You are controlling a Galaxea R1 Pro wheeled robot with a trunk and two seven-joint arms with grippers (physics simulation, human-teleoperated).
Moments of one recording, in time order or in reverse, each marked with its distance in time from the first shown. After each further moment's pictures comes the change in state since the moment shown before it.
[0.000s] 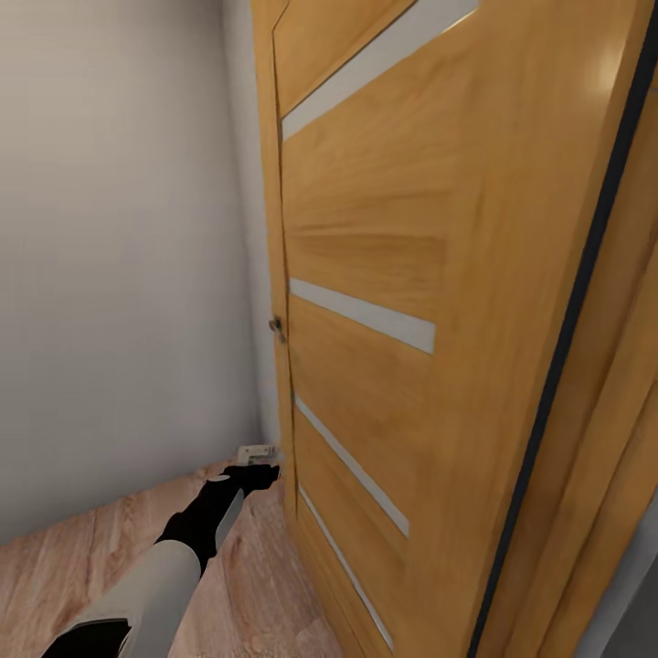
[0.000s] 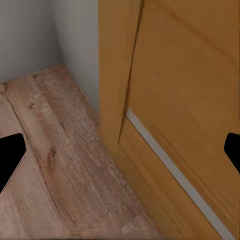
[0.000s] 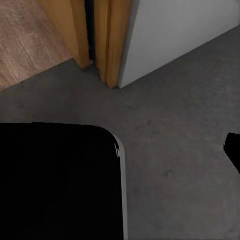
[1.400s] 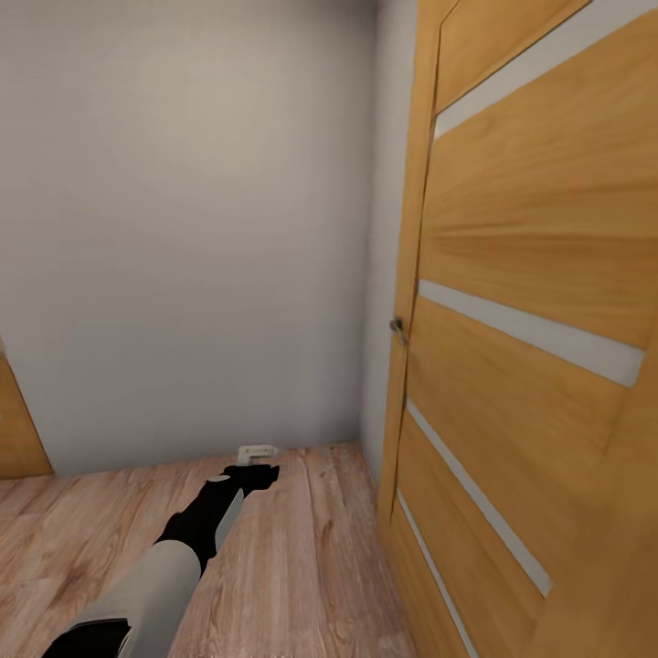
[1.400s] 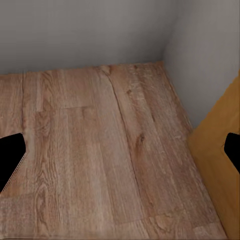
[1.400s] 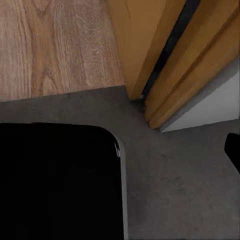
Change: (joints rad) left arm 0.000 0.000 0.000 0.000 -0.001 0.000 0.000; right arm 0.000 0.000 0.000 0.000 0.000 0.000 0.000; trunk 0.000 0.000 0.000
